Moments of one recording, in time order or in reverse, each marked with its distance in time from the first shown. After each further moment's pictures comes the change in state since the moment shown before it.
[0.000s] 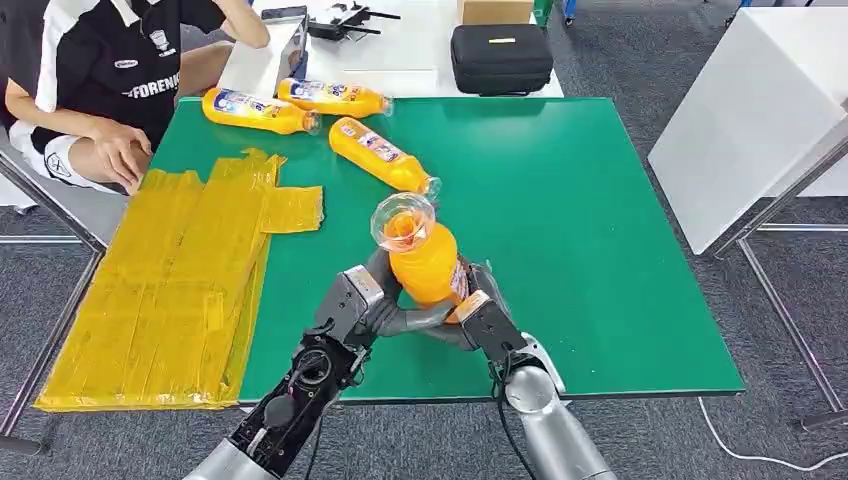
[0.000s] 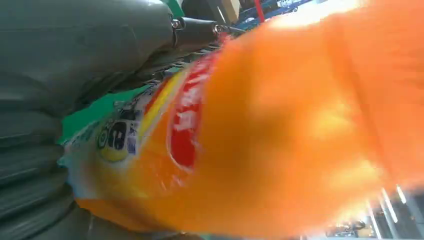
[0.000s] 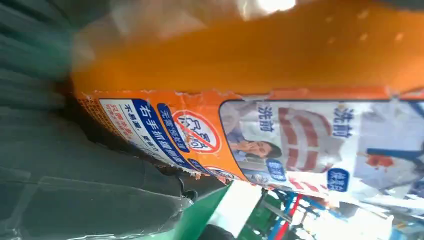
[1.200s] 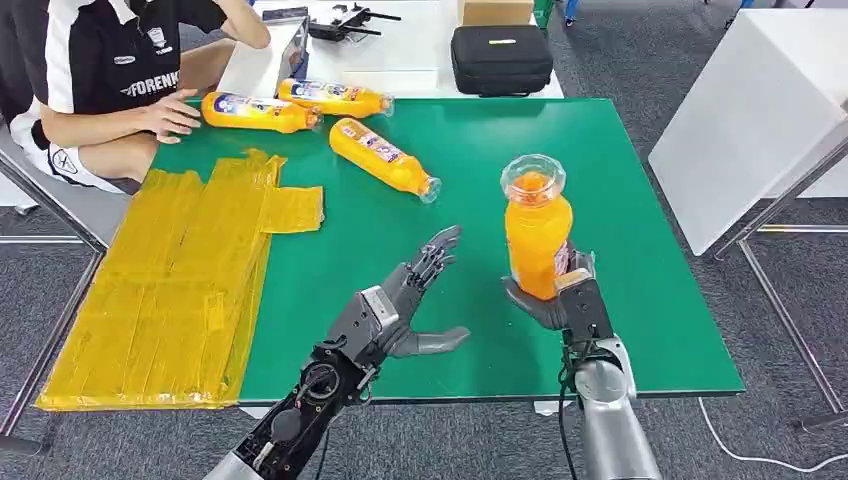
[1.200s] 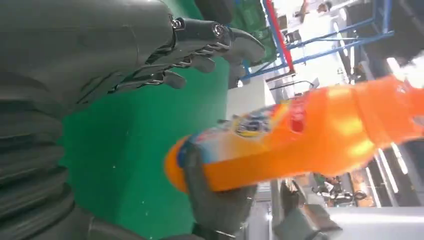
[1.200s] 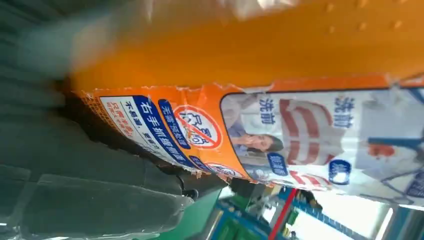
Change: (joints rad) left arm 0.038 -0.011 -0.025 -0.016 -0.031 -0.064 0.011; right arm 0.021 -0.031 -0.329 -0.058 0.045 -0.018 0.016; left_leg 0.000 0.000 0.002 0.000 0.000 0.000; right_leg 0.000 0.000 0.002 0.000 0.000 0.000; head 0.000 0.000
